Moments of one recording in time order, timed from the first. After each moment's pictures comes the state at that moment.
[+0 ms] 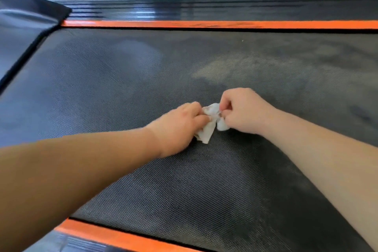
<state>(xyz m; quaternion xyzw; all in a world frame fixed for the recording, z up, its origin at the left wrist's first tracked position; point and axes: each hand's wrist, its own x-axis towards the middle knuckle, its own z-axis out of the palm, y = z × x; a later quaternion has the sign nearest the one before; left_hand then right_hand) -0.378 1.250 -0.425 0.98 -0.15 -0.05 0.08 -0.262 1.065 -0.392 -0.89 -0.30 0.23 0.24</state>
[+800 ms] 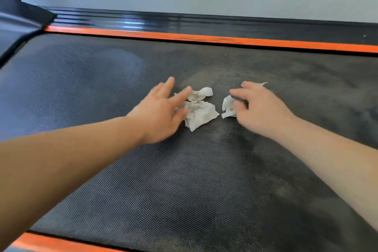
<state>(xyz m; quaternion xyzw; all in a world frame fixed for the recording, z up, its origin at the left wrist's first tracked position) -0.352 1.257 -0.393 0.99 0.07 -0.09 0.12 -0.231 1.017 -0.385 -0.94 -0.26 0.10 0.17</state>
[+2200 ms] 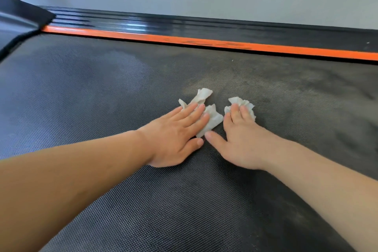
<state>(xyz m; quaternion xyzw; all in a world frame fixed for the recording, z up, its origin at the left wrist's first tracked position) -0.342 1.252 -0.424 0.98 -0.13 -0.16 0.00 -0.262 1.052 -0.393 -0.90 -0.30 0.32 0.01</state>
